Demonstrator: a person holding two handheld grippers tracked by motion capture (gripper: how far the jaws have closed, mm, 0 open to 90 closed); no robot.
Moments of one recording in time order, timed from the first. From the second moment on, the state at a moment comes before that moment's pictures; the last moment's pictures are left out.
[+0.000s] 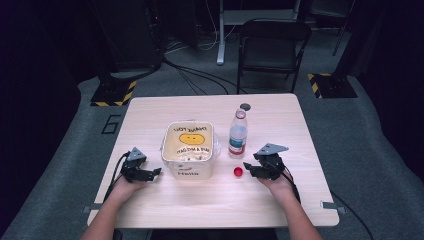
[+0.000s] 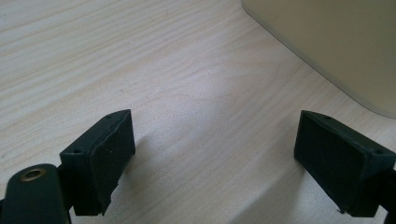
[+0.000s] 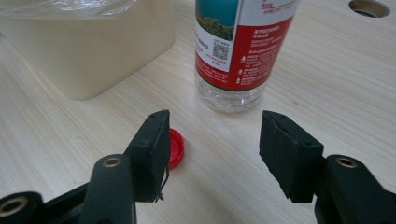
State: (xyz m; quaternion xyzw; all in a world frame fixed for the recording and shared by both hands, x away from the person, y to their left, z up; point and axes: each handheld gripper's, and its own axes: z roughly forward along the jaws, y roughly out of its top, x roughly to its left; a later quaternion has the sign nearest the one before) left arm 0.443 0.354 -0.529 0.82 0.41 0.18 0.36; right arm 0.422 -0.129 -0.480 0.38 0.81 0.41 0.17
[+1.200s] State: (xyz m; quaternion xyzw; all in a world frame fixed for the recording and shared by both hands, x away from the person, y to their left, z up) left arm 0.444 0.355 -0.529 0.82 0.41 0.18 0.36; right arm 0.424 -0.105 -0.497 0.34 0.84 0.40 0.14
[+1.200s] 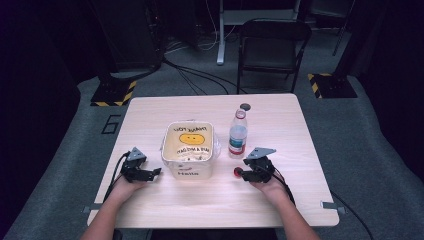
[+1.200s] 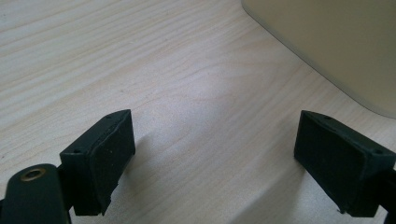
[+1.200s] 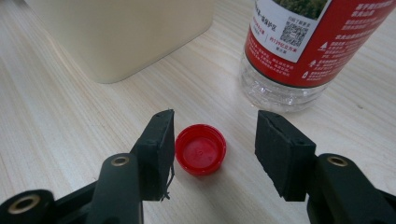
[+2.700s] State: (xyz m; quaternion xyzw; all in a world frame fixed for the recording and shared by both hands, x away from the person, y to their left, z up) left arm 0.444 0.355 -0.529 0.82 0.41 0.18 0.36; right arm 0.429 -0.095 -0.512 0.32 0.87 0.36 0.13
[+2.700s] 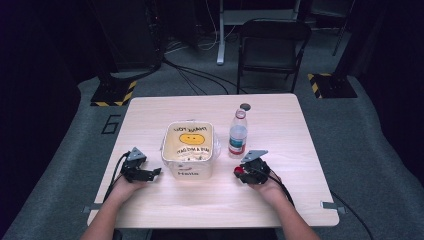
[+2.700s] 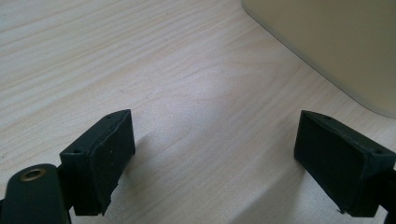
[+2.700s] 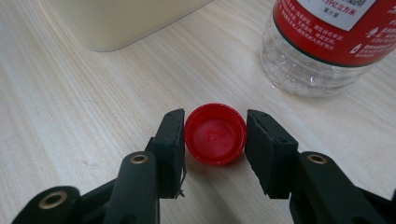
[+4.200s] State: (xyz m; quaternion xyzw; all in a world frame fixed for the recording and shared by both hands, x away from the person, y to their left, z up) left arm 0.444 0.355 -0.528 0.82 0.41 0.18 0.36; right arm 0.415 -0.106 -0.463 0.30 0.85 0.41 0.12
